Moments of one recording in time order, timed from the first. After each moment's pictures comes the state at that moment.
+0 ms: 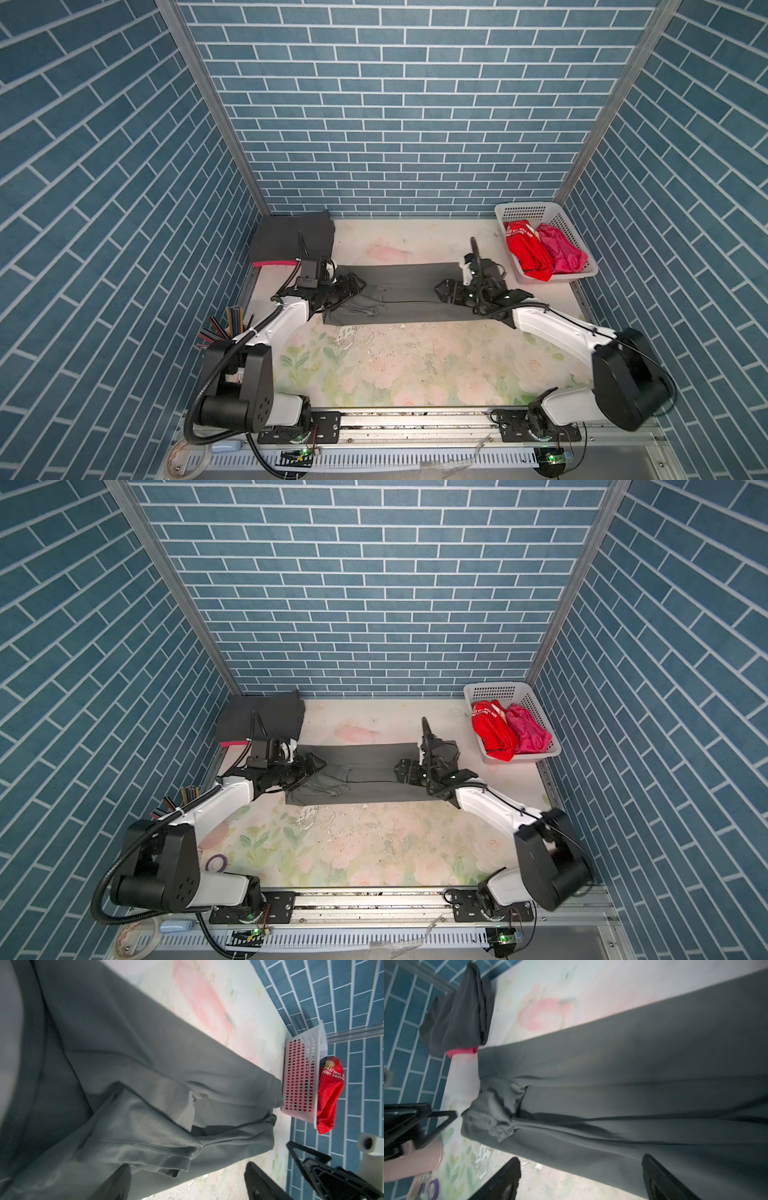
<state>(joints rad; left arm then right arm) -0.13 1.42 0.74 -0.20 0.50 -0.71 0.64 1.49 0.85 -0.10 -0.16 0.65</state>
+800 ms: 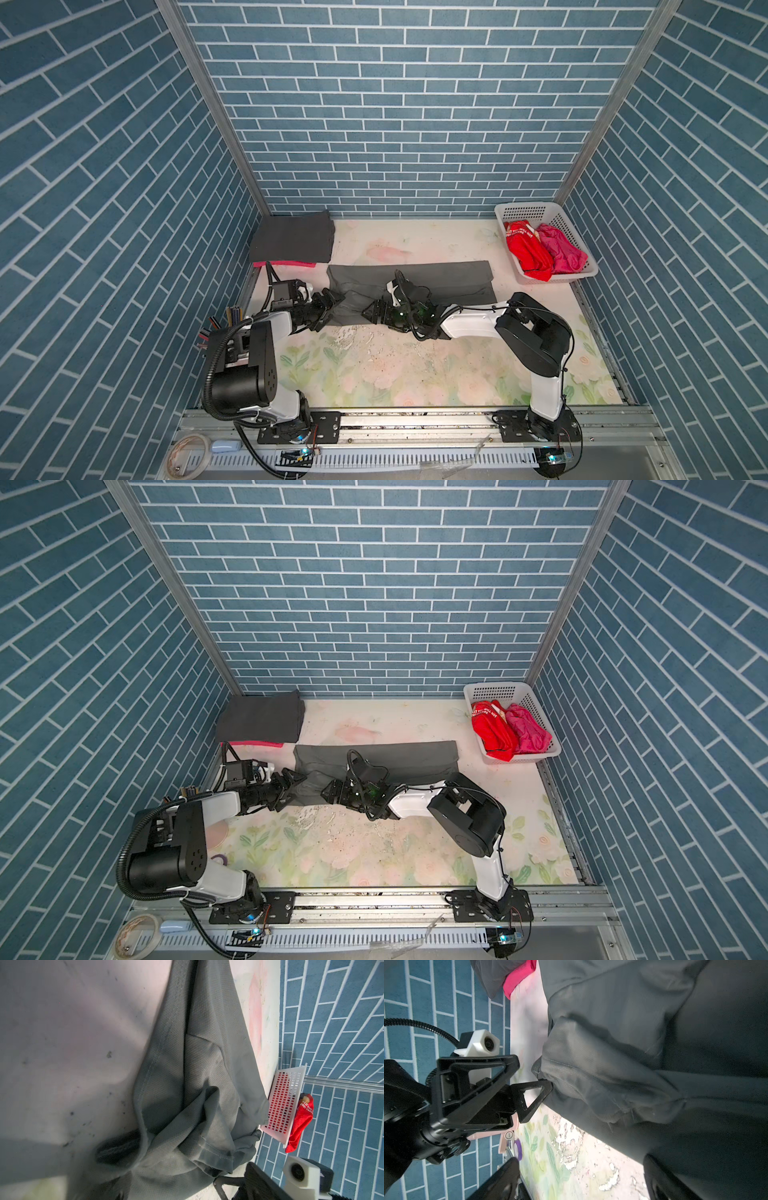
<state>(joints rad) 0.17 1.50 0.56 -0.01 0.73 -0.72 1.00 1.96 1.08 0.27 -0.26 1.09</state>
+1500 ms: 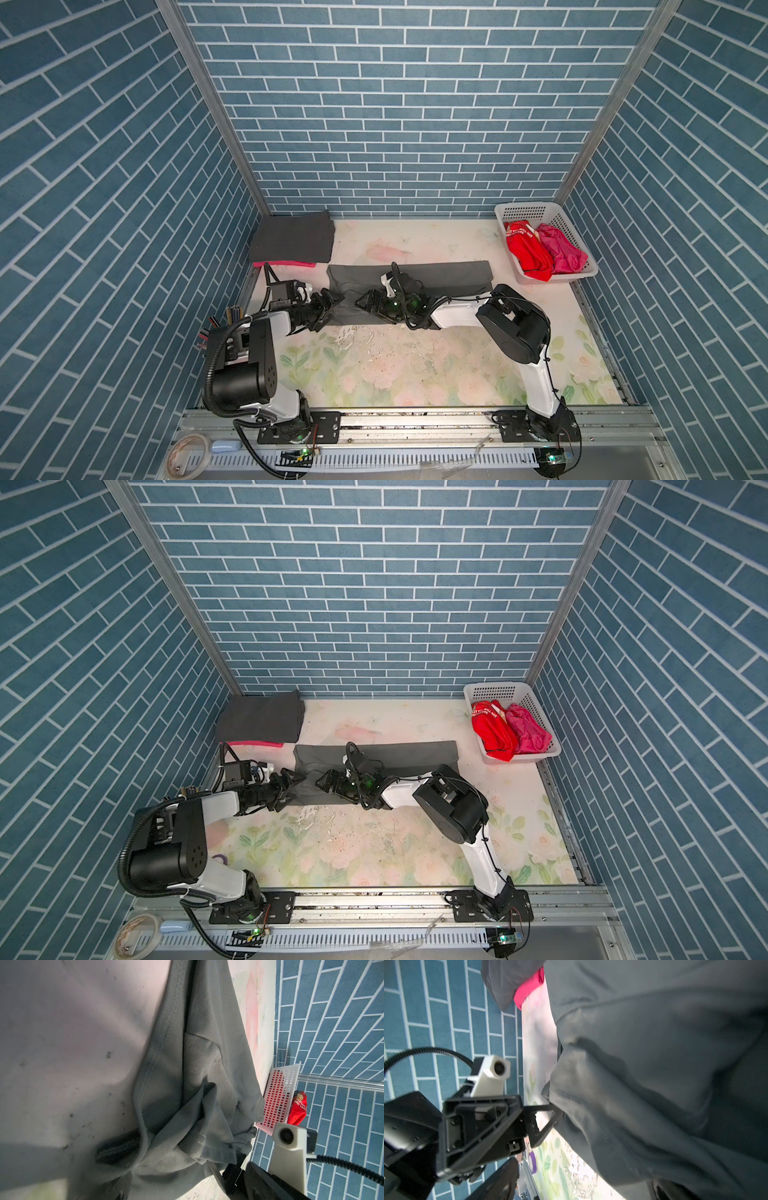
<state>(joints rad) 0.19 1.52 0.56 -0.01 0.77 -0.71 0.93 2.10 1.23 0.34 -0.36 1.13</state>
